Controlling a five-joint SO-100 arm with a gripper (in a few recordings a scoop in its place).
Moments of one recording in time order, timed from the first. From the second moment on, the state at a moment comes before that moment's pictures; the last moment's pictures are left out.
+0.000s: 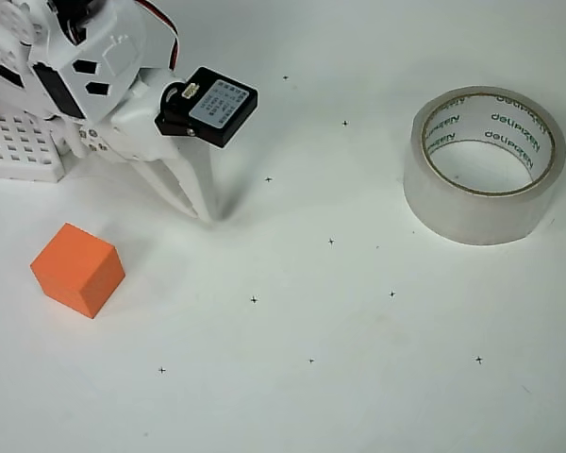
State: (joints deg) arm -0.3 180.4 179.6 73.1 -8.1
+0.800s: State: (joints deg) arm 0.0 187.9 176.2 59.0 -3.3
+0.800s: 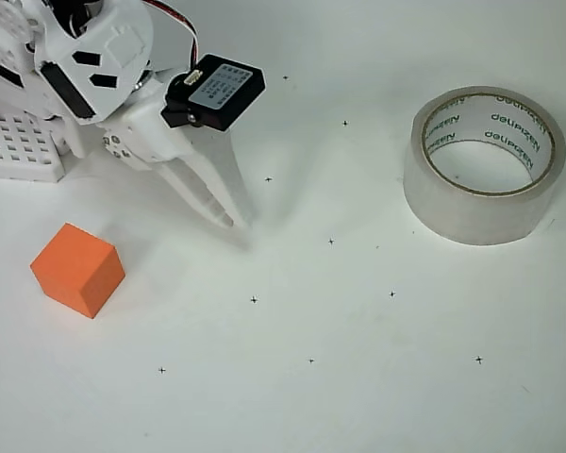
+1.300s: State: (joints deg) arm 5.8 173.1 162.2 72.9 -10.3
